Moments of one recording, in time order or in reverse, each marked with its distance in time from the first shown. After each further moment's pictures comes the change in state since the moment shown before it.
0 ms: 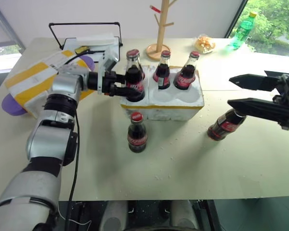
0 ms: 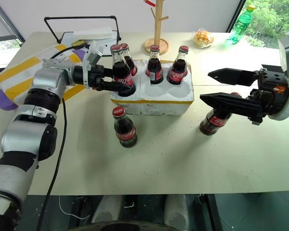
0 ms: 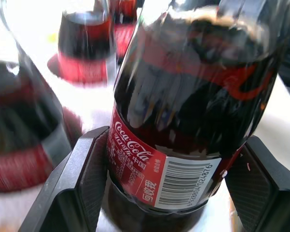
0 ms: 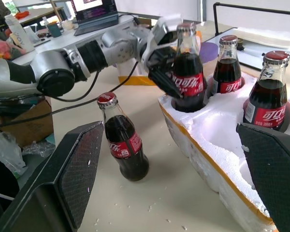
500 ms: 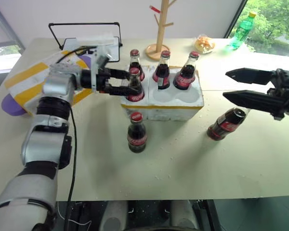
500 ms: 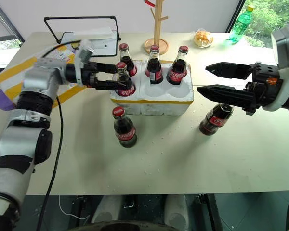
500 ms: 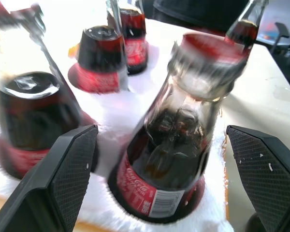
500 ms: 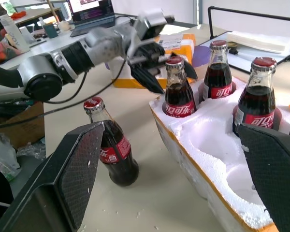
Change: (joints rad) left arm 0.077 0.125 0.066 -0.261 -0.052 0.116 0.006; right arm -0.095 -0.004 0.129 0.094 -0.088 -0.072 0.053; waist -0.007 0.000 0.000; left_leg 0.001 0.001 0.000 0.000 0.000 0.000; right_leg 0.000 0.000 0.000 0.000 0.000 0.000
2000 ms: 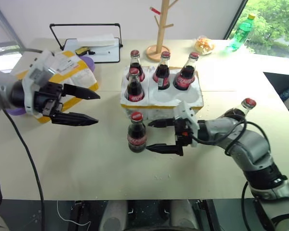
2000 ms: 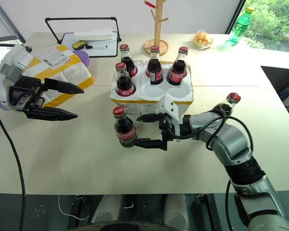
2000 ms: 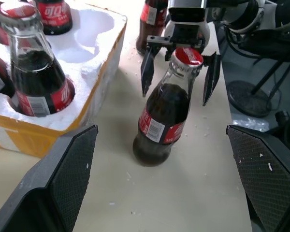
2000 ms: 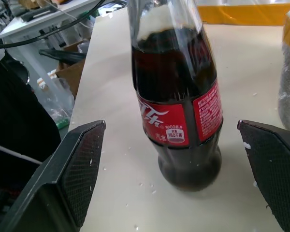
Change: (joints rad) left arm 0.438 0.498 0.128 -0.788 -0.429 0.435 -0.041; right arm 0.015 0.511 0.690 -0.039 -0.540 -0.319 0.017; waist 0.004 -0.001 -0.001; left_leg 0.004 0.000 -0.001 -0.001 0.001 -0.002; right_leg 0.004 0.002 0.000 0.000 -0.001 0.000
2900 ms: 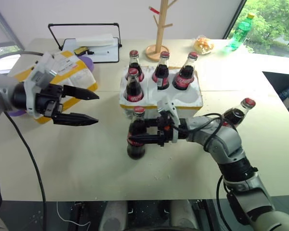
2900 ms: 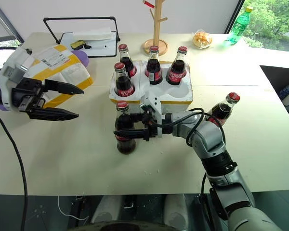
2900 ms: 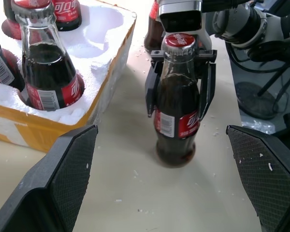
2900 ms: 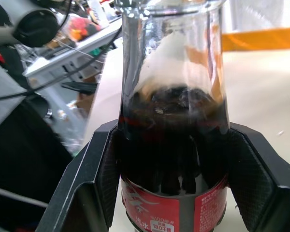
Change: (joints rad) left arm 0.023 -0.011 0.002 0.025 0.006 -0.042 0.032; right arm -0.084 0.188 -0.044 0.073 0.062 0.166 -0.031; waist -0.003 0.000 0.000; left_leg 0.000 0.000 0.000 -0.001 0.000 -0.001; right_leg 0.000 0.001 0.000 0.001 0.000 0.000
